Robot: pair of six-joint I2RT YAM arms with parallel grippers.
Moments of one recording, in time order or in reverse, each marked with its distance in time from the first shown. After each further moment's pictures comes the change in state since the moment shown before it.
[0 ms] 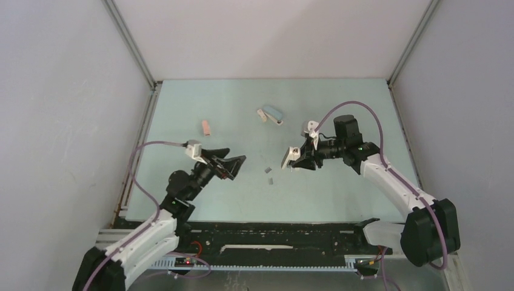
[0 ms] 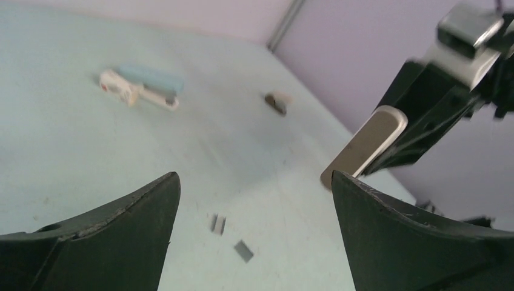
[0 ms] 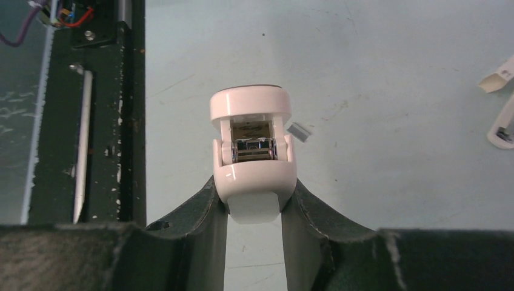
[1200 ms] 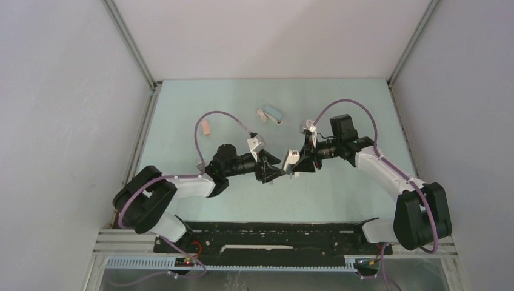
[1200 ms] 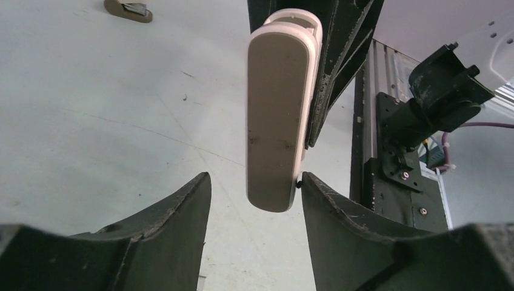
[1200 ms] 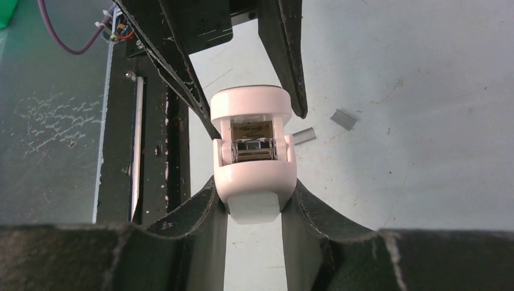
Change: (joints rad) left arm -0.221 0.838 0.357 0.228 0.454 0.283; right arm -0.025 0.138 0.048 -0.095 -0.131 0.065
